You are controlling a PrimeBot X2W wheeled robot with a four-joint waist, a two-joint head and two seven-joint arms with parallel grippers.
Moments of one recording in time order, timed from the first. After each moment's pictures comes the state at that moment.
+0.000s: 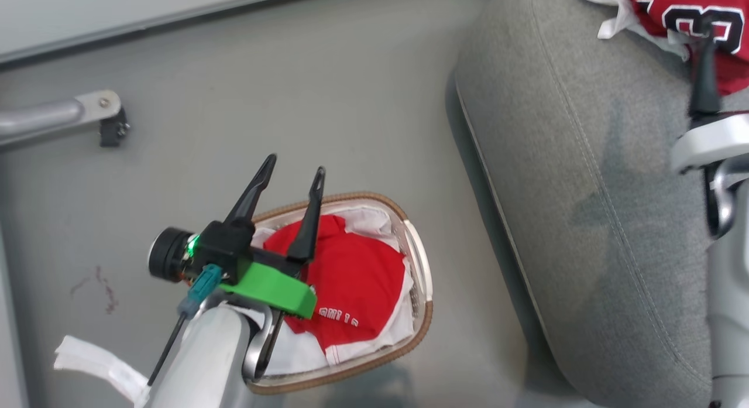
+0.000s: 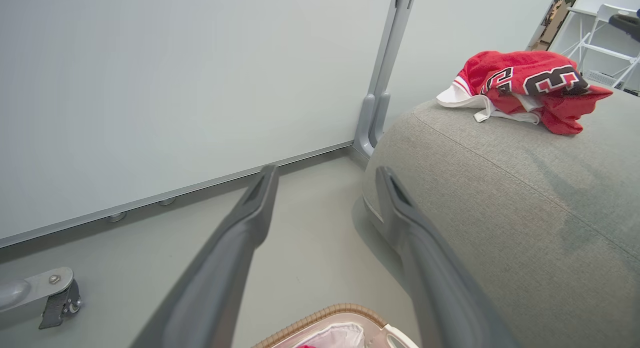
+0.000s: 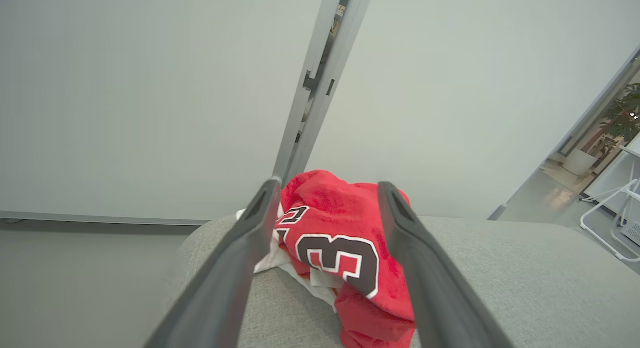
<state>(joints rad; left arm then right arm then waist) -0.35 0.09 -0.37 0.26 -0.23 -0.12 -0.26 -0.65 -0.15 -0.29 0.38 -0.17 0.13 -0.26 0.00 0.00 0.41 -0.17</state>
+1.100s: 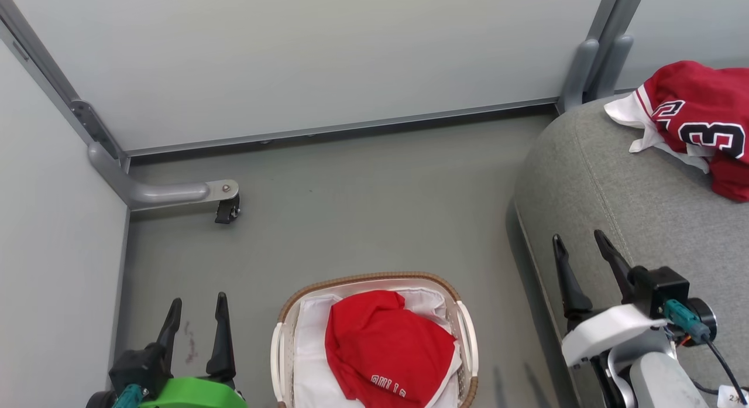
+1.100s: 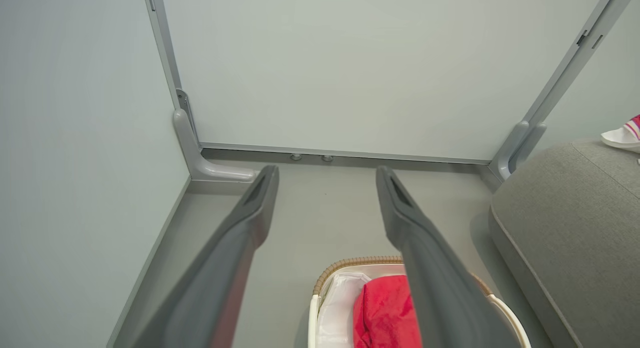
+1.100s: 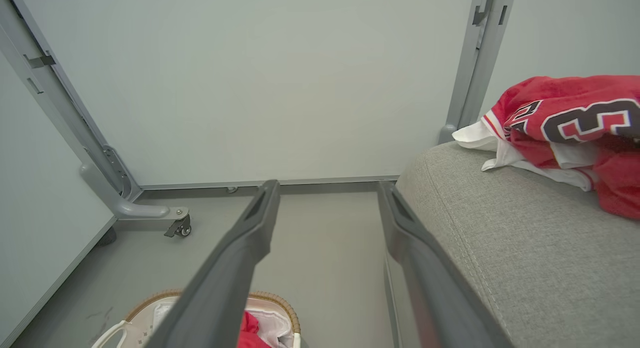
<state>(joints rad) 0.01 0.05 -0.04 0.29 -0.25 -0.12 -0.26 -0.16 -0.05 0.00 0.32 0.15 0.13 -0.26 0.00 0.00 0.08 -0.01</state>
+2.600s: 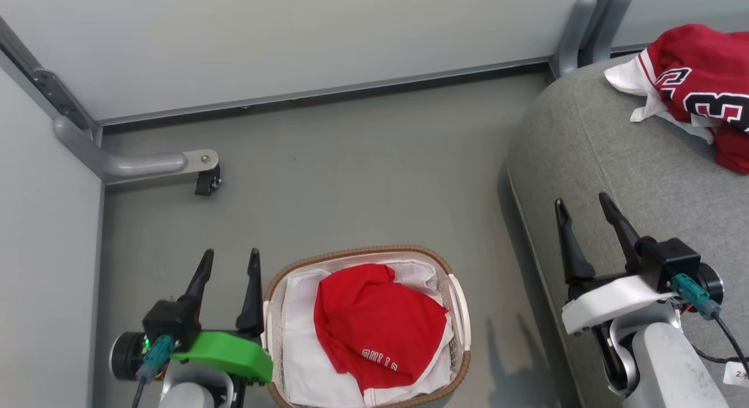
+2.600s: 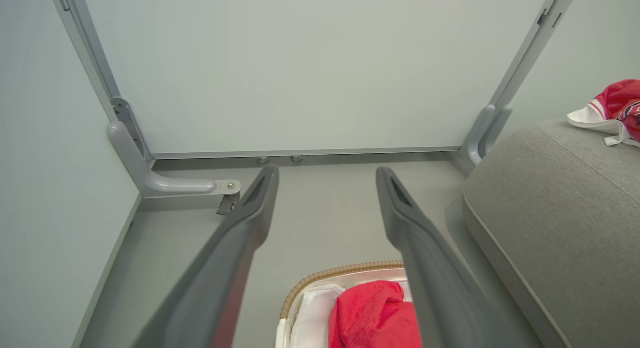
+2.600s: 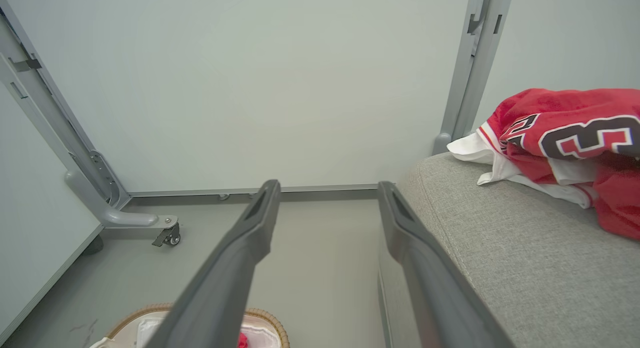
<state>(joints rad) -0.11 0.05 -0.13 0.32 -0.23 -0.13 -0.26 -0.21 -0.05 0.00 0.25 0.13 0.13 -0.26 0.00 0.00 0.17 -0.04</state>
